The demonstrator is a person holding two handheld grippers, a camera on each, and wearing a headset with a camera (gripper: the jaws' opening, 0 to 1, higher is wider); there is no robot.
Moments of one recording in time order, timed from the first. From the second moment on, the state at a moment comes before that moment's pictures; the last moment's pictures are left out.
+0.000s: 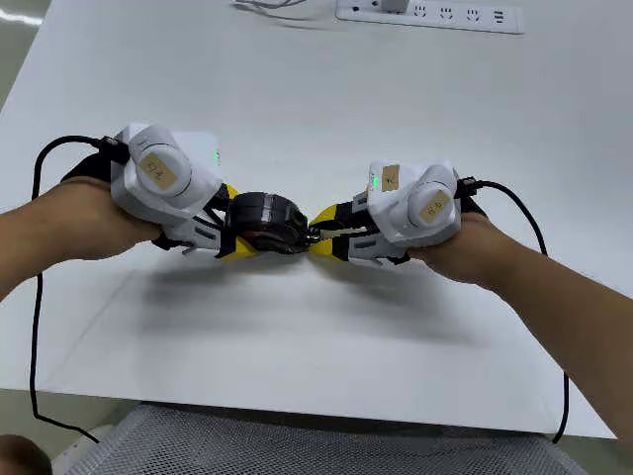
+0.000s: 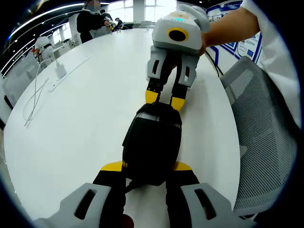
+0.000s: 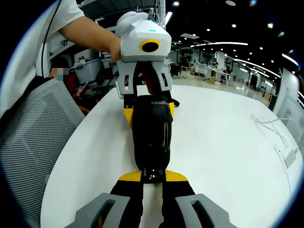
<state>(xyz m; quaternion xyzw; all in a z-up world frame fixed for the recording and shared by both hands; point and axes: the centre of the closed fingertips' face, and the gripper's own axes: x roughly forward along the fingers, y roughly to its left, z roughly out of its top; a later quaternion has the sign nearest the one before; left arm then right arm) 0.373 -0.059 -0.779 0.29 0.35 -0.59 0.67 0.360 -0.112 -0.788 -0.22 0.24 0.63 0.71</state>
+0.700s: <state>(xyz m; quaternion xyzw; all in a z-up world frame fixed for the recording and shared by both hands) 0.374 -0.059 -0.779 0.30 0.35 -0.59 0.67 0.359 -0.124 -0.789 -0.23 0.25 0.62 0.71</state>
